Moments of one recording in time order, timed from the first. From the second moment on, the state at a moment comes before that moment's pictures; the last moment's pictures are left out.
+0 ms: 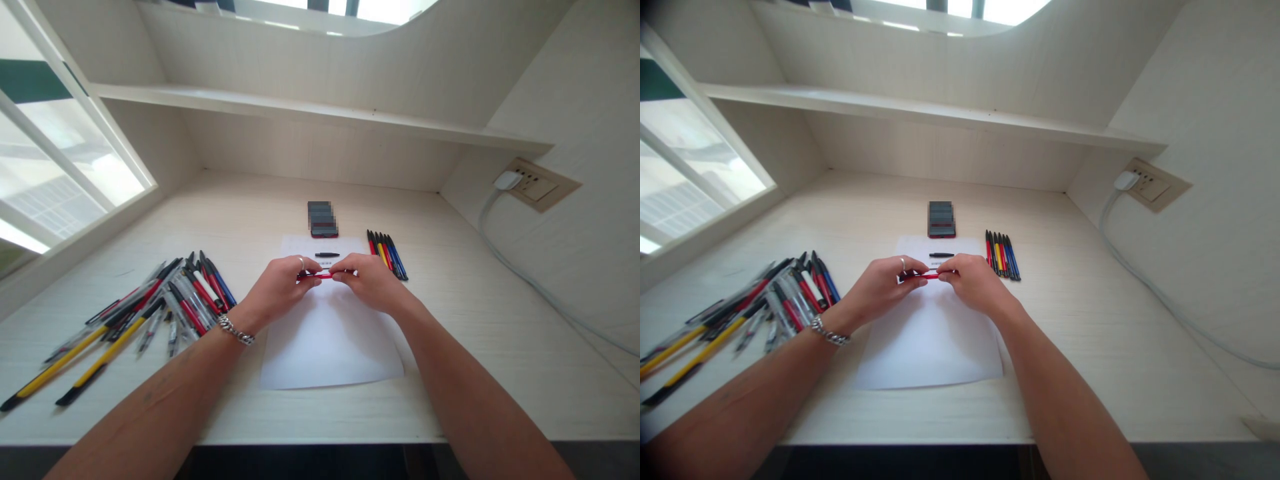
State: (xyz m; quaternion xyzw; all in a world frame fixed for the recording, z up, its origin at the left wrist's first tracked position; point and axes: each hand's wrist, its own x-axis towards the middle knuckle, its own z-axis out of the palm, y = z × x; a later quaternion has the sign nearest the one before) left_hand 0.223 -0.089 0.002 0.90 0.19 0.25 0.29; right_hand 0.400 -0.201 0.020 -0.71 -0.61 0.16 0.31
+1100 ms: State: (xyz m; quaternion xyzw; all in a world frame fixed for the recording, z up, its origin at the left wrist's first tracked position) left_hand 0.218 -0.068 -0.003 0.93 0.23 0.20 0.20; right_hand 0.426 -0.203 0.018 -0.78 -0.57 0.13 0.24
